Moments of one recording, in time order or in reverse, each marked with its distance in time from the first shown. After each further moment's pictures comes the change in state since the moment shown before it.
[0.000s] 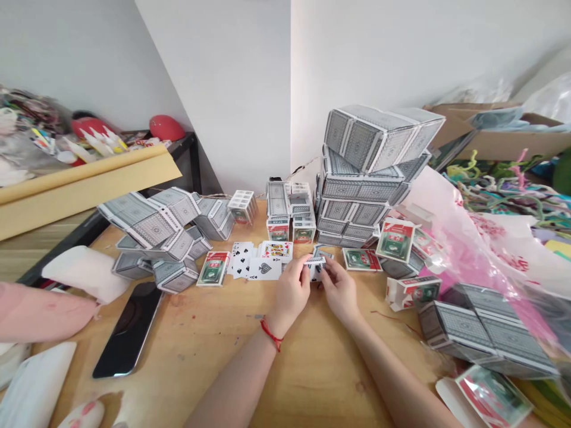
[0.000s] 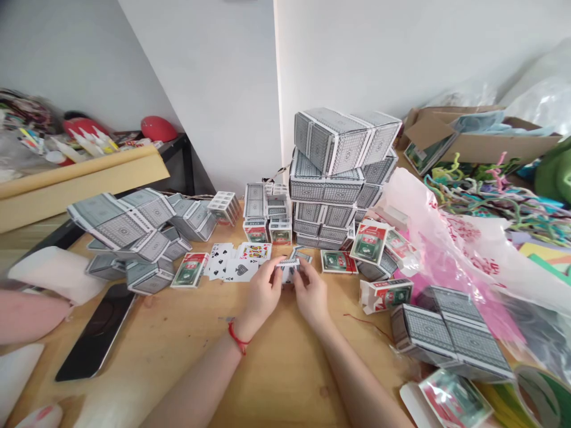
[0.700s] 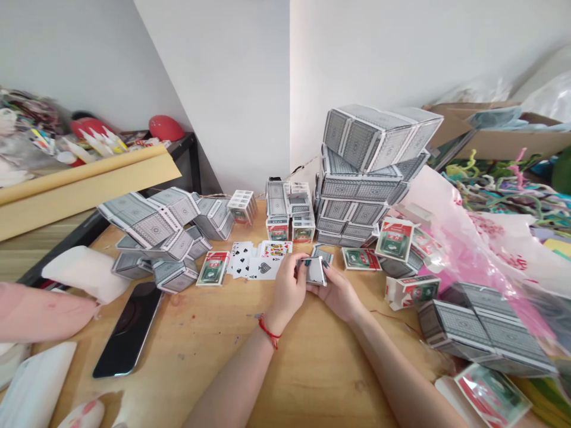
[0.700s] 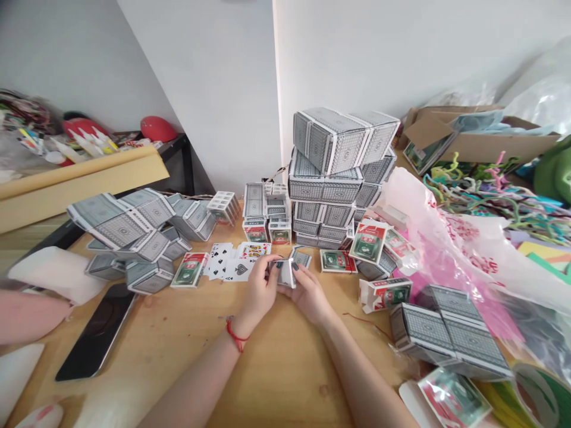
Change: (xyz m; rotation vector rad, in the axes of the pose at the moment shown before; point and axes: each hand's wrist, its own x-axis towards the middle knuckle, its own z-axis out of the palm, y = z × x) left_hand 0.005 -0.002 -0.004 -0.149 0.047 -0.057; right_hand 0.002 -0.023 -0.003 0.623 -0.409 0.338
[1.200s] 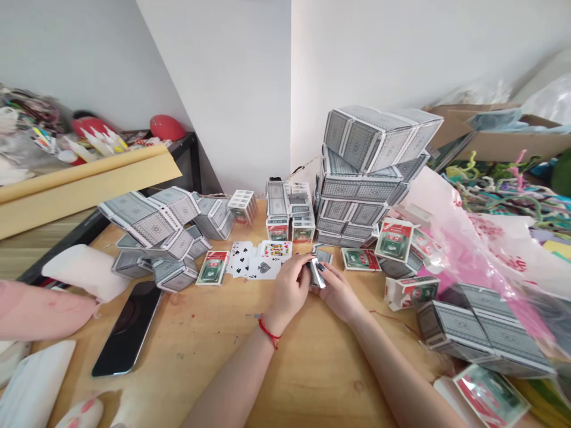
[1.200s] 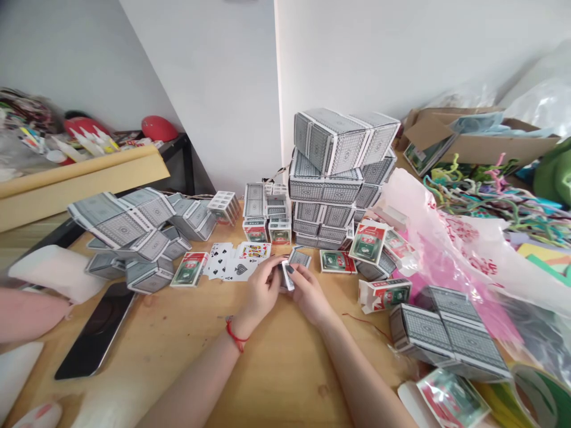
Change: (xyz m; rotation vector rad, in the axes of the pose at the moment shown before) left_hand -0.003 -0.002 0.000 0.030 -0.037 0.179; right_hand -0.001 0.002 -0.001 0.180 0.007 0.016
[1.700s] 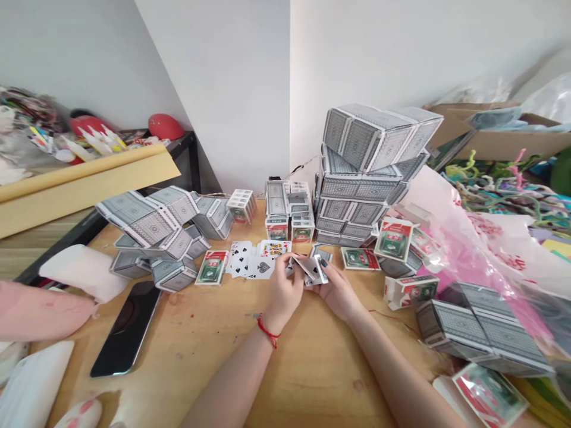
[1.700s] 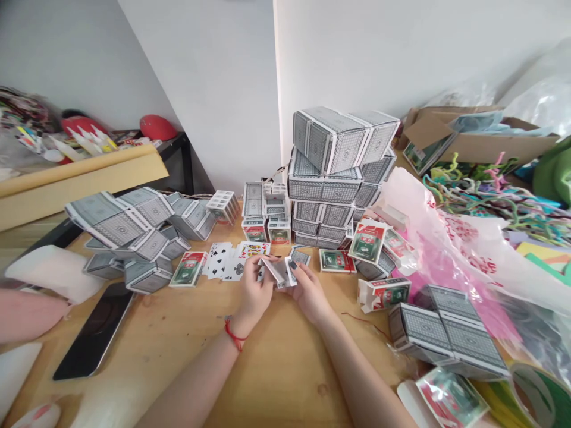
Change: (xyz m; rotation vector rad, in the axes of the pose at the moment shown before) left_hand -0.003 0.000 0.002 -0.195 0.219 -0.246; right_hand 0.004 0.001 -0.002 -0.008 0.008 -0.008
